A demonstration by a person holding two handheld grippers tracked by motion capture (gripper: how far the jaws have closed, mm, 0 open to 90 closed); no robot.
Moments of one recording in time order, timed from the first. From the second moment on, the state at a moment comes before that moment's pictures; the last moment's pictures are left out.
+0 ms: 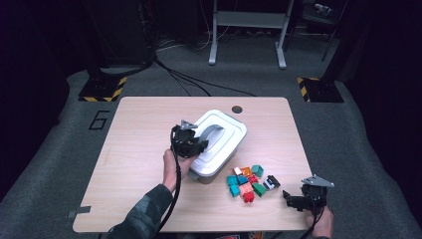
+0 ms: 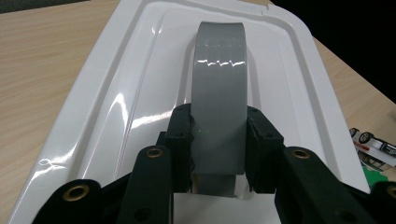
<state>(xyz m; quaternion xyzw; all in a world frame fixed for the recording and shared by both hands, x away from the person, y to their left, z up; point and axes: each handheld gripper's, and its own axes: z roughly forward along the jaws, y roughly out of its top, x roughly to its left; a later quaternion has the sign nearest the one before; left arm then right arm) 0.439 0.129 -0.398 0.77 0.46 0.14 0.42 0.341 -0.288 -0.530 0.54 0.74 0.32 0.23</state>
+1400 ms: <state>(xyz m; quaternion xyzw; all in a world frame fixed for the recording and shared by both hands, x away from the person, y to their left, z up) 0.437 0.155 -0.364 0.74 0.45 0.20 0.46 0.341 -0.288 -0.530 0.54 0.74 0.32 0.23</state>
